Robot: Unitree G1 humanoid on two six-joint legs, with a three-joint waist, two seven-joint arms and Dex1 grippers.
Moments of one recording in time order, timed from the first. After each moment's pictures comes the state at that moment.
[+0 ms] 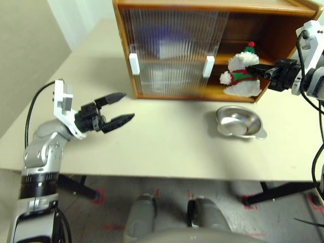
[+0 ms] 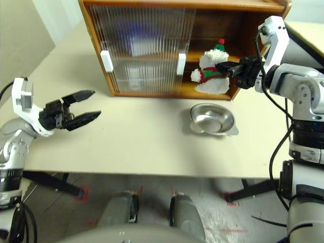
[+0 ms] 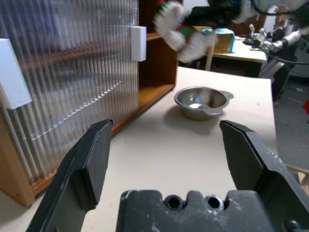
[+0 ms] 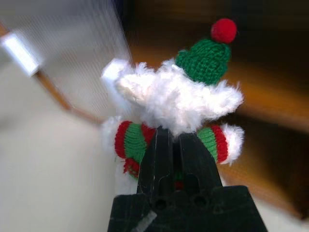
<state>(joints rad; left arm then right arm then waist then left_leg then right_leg) -0.29 0.63 0.22 0.05 -0.63 0.25 -1.24 -0.80 -0.77 -0.20 0.18 0.46 0.88 0.73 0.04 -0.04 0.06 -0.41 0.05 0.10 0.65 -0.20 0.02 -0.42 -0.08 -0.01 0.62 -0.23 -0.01</state>
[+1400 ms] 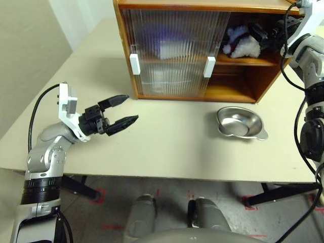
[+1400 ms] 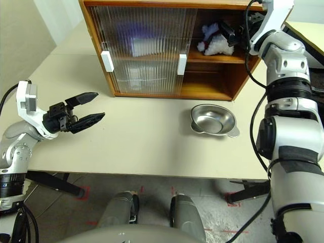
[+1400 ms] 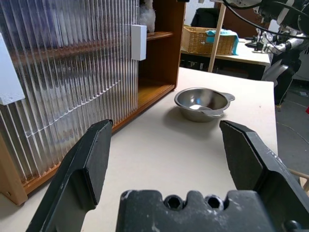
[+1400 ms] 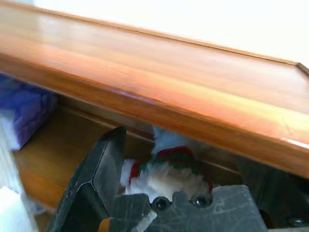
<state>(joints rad) -0.26 0.61 0.21 0.00 -0.63 0.27 -1.19 -1.14 -0.67 -0.14 0.86 0.16 0.14 0.71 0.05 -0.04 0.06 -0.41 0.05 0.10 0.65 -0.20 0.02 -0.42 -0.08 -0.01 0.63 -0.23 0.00</state>
